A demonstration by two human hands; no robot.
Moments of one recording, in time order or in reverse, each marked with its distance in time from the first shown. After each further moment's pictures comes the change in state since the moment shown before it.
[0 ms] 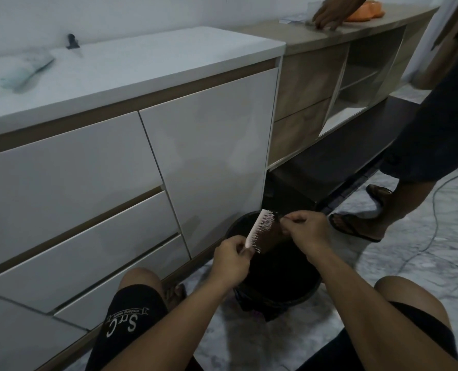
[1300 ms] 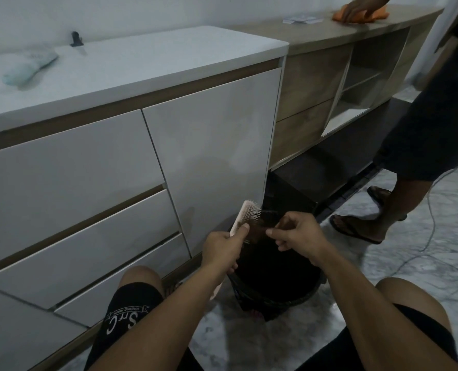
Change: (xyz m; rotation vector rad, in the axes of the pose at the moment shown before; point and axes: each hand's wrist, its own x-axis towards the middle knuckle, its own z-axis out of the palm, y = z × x) left_hand 0.009 0.014 -0.016 -0.148 0.122 -0.243; right_hand -0.012 -0.014 -0.007 0.063 -0.405 0.018
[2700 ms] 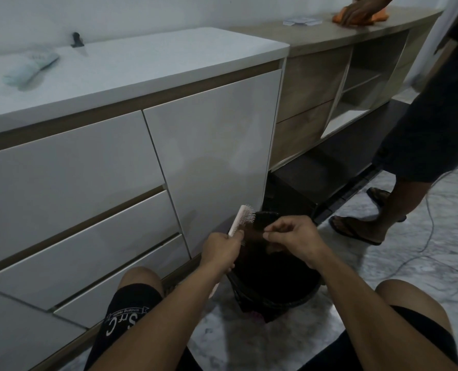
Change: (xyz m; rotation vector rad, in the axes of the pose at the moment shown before) left_hand 0.010 -0.001 -0.005 0.161 -0.011 -0.004; right_hand -0.009 -0.005 0.005 0.049 -0.054 -0.044
